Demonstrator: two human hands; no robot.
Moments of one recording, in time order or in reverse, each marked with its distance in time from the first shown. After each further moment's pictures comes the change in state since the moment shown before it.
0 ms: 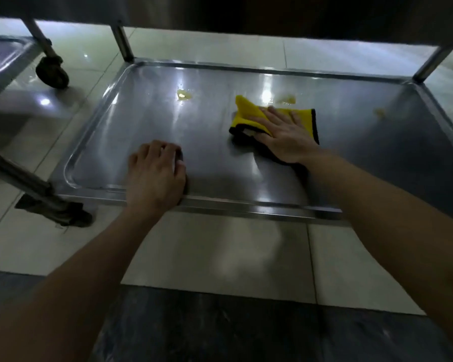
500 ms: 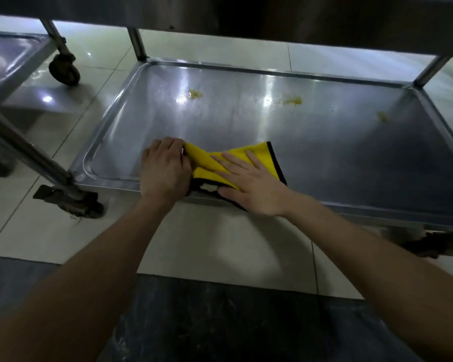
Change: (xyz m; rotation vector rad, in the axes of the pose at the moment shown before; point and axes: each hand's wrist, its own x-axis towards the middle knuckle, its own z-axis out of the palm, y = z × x) left_hand -0.003 -0.005 -0.004 -0.119 0.018 -0.021; right_hand -0.091 -0.117 0.032 -0.021 -0.117 -0.360
